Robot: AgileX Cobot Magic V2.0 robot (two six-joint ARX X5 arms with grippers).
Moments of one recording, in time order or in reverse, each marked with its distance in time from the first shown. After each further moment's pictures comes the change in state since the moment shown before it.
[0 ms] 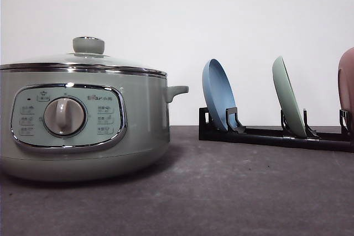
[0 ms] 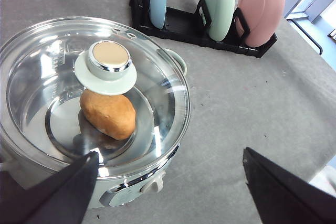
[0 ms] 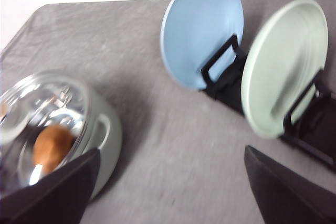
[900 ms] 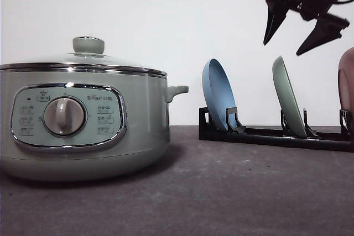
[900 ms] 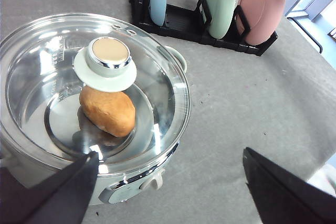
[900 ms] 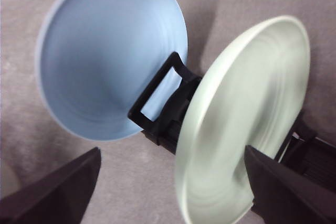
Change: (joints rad) left_arx 0.000 0.000 0.000 -0.010 0.000 0.000; right_arx 0.000 0.526 0.176 0.239 0.131 0.026
